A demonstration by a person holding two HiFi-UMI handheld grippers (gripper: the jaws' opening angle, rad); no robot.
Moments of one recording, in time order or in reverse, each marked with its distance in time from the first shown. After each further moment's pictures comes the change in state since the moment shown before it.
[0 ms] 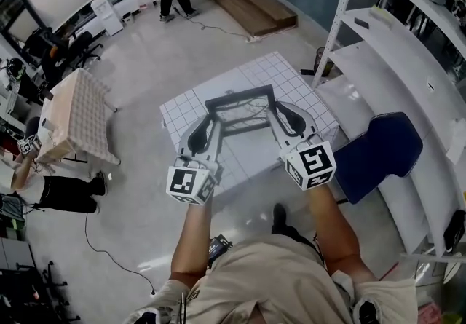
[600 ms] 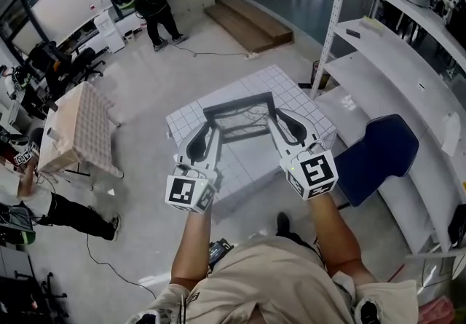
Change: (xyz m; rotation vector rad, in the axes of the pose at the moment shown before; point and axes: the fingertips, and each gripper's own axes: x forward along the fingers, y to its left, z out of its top) left arm -0.056 -0.015 0.055 0.042 -0.094 -0.040; right arm -0.040 0.052 0.059 -0.071 -0.079 -0.026
